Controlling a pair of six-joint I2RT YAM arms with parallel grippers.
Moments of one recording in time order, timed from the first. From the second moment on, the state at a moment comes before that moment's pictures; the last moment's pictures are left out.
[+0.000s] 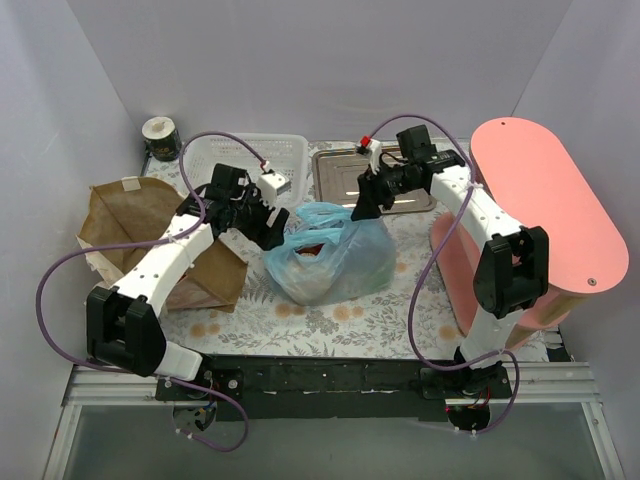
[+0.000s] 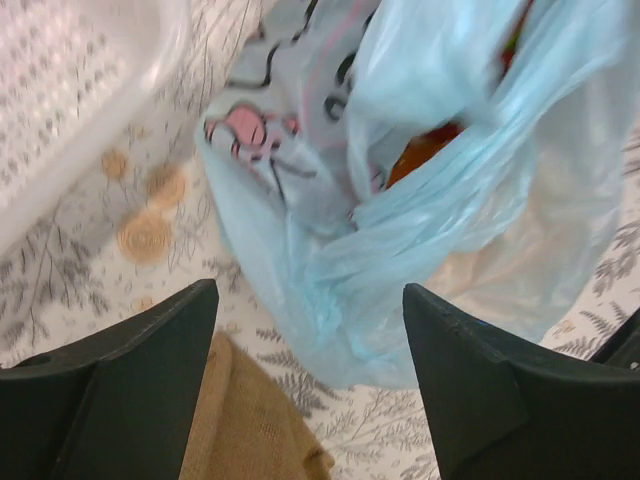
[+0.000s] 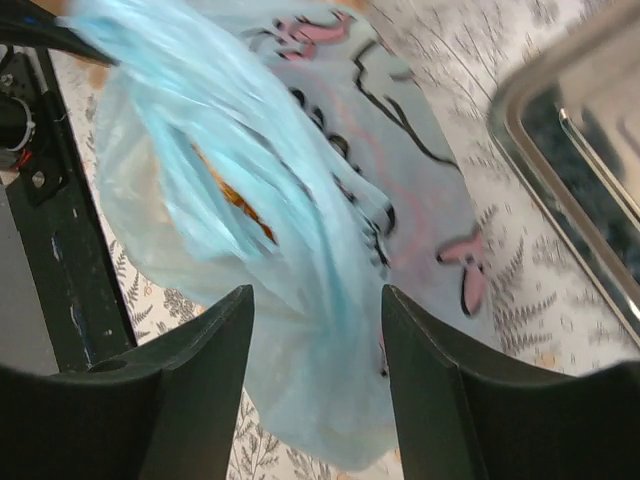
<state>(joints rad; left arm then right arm) -0.35 1.42 1.18 -0.65 0.37 0.32 0.34 1.79 1.58 -0.78 -0.83 -0.34</state>
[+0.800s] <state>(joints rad) -0.37 1.52 1.22 -0.54 0.67 0.30 0.57 2.00 1.81 -0.79 -0.59 -0.52</state>
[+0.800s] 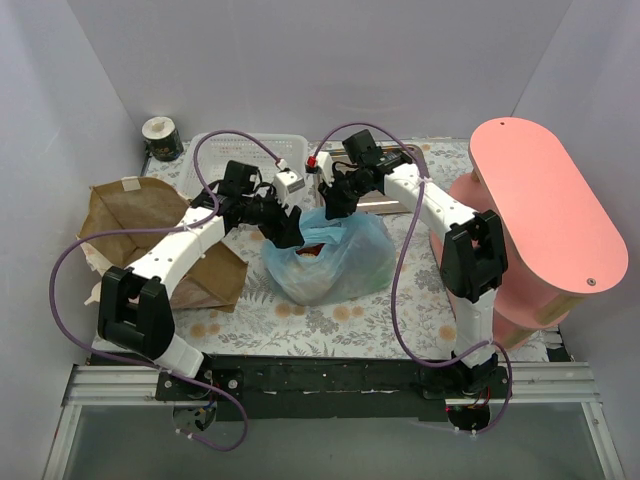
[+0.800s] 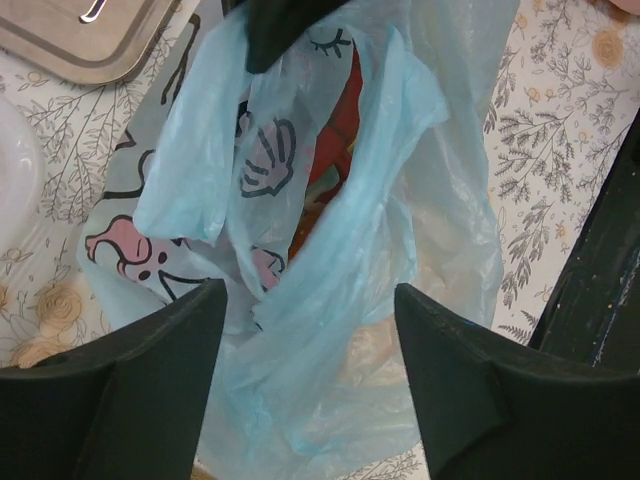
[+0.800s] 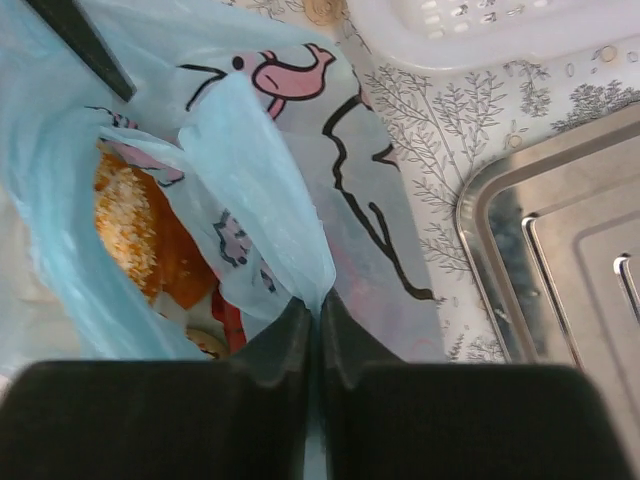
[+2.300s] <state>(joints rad) -0.35 1.07 1.32 -0.62 0.35 0.06 0.32 1.50 1.77 -0.85 -0.78 -0.25</state>
